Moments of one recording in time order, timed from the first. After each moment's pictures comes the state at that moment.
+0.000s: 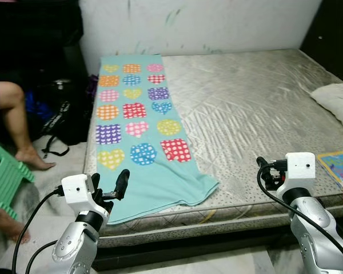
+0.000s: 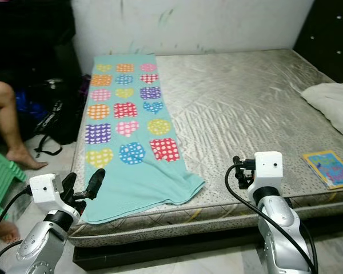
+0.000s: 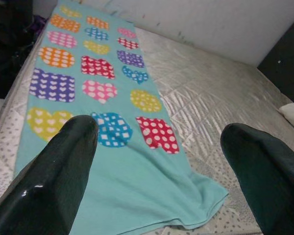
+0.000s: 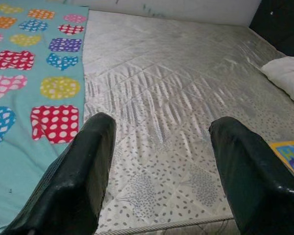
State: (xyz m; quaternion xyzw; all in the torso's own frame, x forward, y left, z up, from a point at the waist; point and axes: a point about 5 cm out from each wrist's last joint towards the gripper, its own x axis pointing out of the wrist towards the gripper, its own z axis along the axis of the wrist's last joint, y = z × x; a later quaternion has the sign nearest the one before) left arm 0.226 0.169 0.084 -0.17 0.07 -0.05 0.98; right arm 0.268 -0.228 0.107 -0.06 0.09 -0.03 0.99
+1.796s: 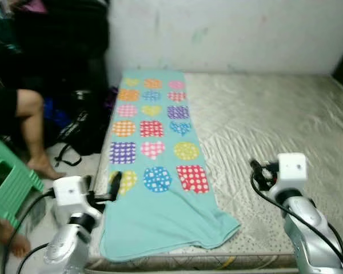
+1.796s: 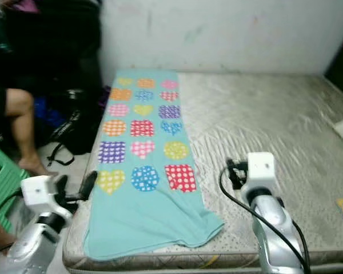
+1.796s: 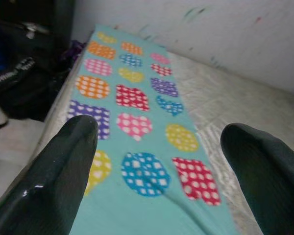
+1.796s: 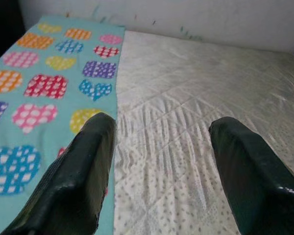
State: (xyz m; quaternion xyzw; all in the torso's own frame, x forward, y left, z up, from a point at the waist) left arm 0.222 0.179 0.081 -0.17 0.07 -0.03 0.98; right arm 0.272 -0.220 0.102 -0.06 0.09 -0.01 0.99
